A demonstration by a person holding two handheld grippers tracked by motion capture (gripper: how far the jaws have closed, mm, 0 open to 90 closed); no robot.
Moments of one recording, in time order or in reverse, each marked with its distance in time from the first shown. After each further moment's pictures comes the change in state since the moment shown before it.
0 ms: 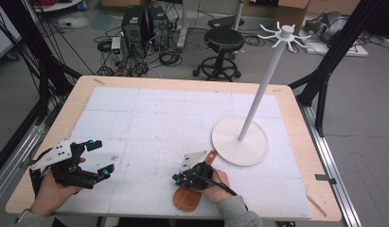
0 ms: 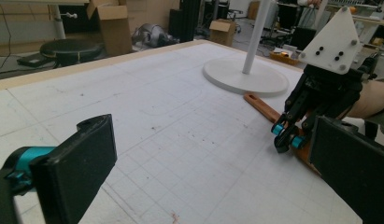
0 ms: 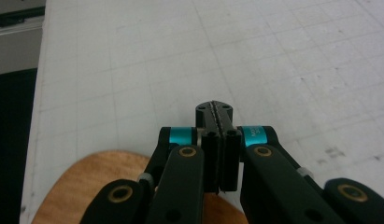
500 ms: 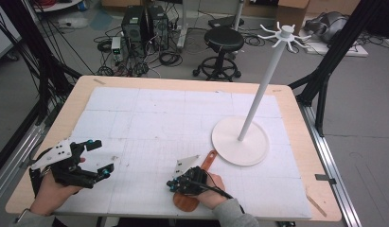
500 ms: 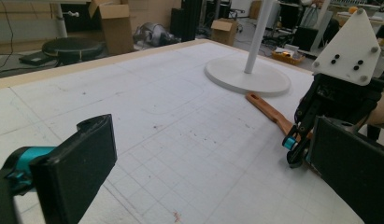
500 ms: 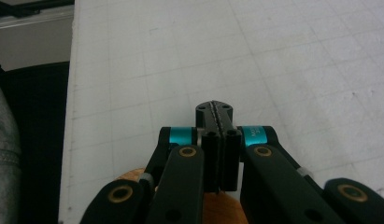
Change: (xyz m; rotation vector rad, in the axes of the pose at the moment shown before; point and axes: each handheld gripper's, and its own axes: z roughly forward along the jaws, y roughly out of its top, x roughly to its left) left arm 0.001 0.000 -0.001 -0.001 0.009 -0.001; right arm 0.017 0.007 0.007 0.025 0.032 -0.027
